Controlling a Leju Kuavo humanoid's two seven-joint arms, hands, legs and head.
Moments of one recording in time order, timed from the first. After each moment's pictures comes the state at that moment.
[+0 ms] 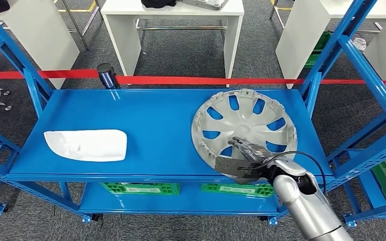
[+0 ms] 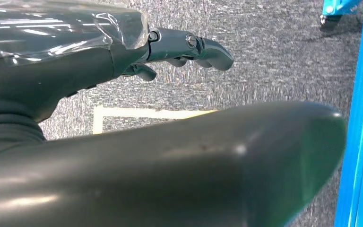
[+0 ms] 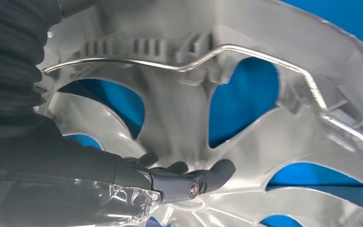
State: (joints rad) left arm -0.02 -0.22 1.32 -0.70 -1.14 -0.41 -0.37; right arm -0.30 -0.23 0.44 -1.44 0.88 0.45 0.22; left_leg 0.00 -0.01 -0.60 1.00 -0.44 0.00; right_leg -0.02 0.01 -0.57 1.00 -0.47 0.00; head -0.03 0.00
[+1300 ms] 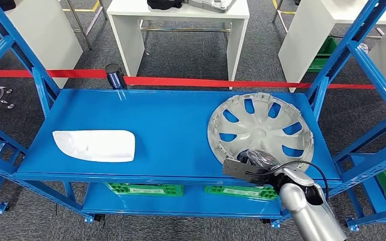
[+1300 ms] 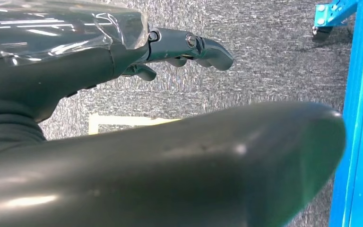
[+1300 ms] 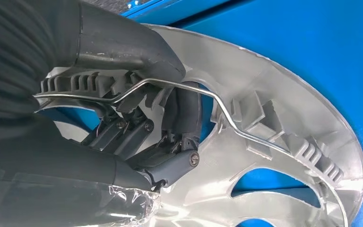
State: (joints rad) left arm -0.03 -0.21 1.32 -0.66 -1.15 -0.39 -0.39; right arm -0.21 -0.22 0.34 -1.47 0.90 0.45 0.21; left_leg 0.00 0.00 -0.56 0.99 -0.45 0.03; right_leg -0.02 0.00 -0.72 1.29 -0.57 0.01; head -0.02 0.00
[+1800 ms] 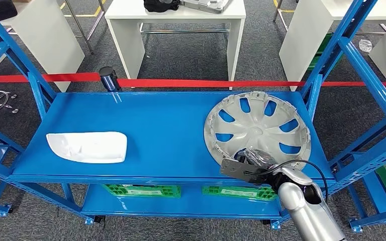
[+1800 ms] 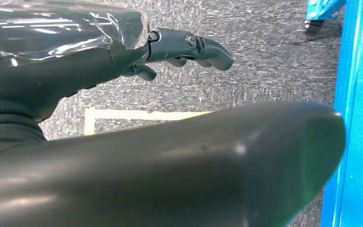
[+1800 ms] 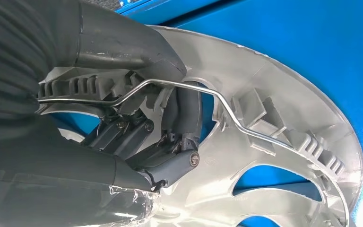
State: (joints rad) left arm -0.03 -0.21 1.31 -0.67 -1.16 -0.39 -0.41; right arm -0.21 -0.21 0.34 -1.48 0.91 0.45 0.21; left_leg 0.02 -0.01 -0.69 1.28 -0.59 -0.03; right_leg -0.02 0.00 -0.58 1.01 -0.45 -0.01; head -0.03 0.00
